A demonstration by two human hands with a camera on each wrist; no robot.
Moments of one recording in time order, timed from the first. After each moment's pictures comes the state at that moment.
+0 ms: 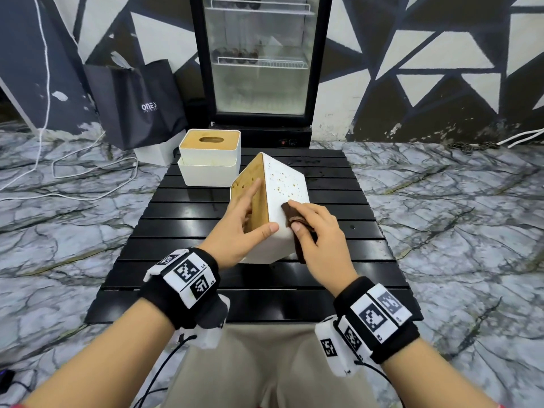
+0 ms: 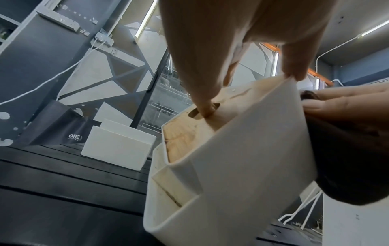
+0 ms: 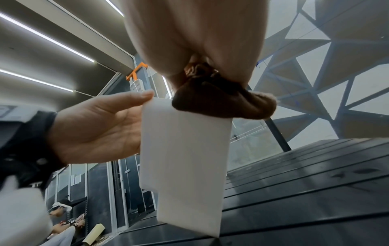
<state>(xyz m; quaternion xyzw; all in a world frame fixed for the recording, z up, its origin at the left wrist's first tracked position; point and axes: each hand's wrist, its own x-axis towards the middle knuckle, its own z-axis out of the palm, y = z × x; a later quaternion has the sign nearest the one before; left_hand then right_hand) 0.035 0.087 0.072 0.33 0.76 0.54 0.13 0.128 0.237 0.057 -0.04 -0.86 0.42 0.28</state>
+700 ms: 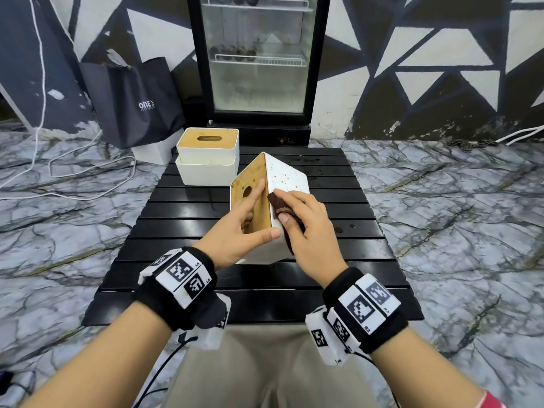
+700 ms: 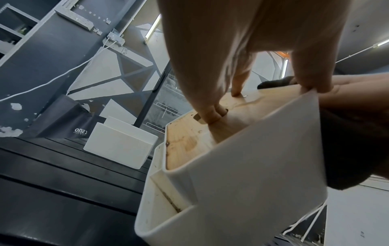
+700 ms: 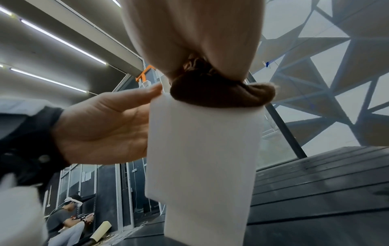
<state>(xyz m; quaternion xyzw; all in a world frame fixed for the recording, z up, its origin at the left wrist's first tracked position) 0.032 0.087 0.074 0.34 0.76 0.52 0.18 0.115 0.228 0.068 -0.01 -0.86 0.43 0.29</state>
